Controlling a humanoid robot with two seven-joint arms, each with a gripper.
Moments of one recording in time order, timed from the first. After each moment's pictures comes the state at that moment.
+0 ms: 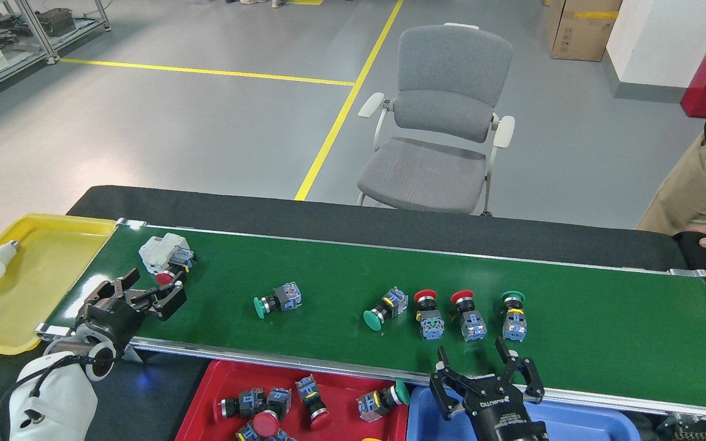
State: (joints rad) left arm -0.60 0.26 0.09 -0.63 -1.46 -0.41 -0.10; right arm 0.07 0.10 0.18 -1.59 1.57 0.04 0.04
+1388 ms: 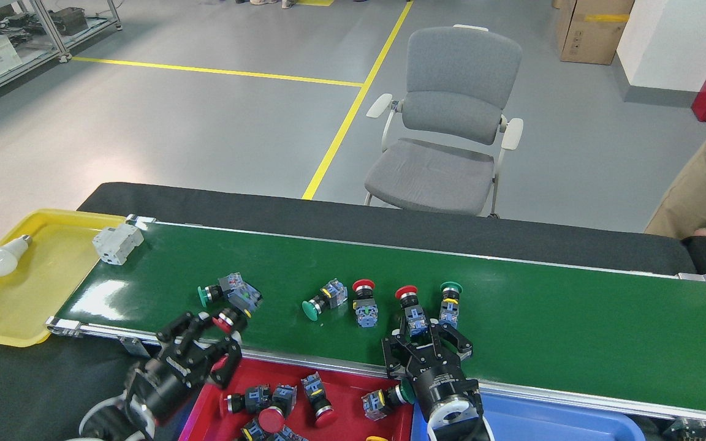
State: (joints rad) left arm 0.03 0.18 0.00 -1.56 -1.46 -0.76 0.00; right arm 0.00 0.06 0.37 -1.56 1.57 0.01 0.01
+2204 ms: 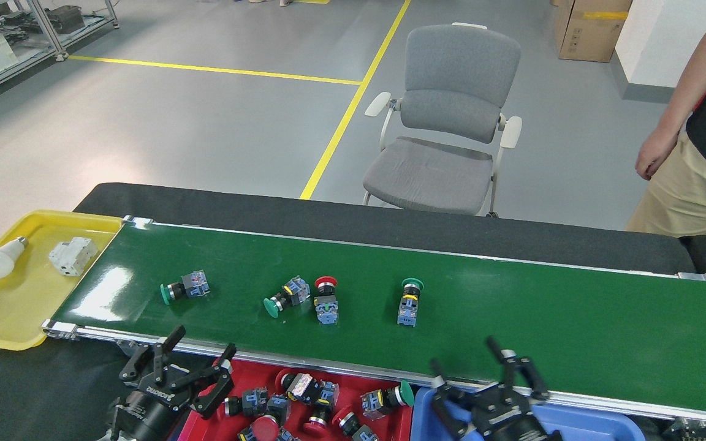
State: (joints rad) left arm 0.05 0.12 0.13 -1.55 -1.46 -0.45 -0.02; right arm 0.23 0.00 -0.10 -1.75 1.37 -0.02 -0.06
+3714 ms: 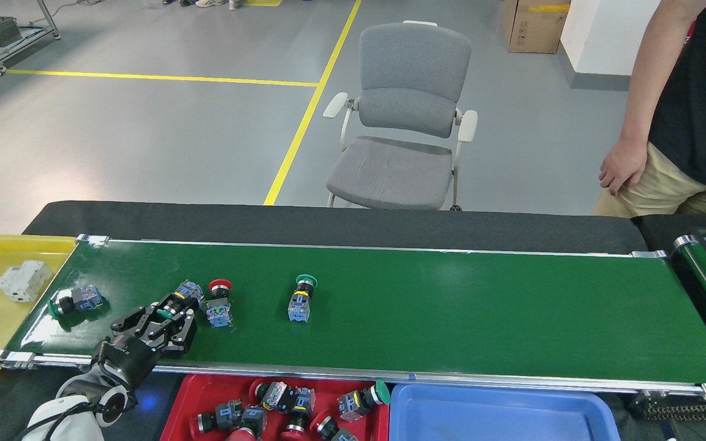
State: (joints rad) left arm -0.34 0.21 0.10 -1.00 -1.46 -0.60 -0.02; right arm 0.44 -0.03 -0.54 -1.73 1.11 -0.42 -0.07
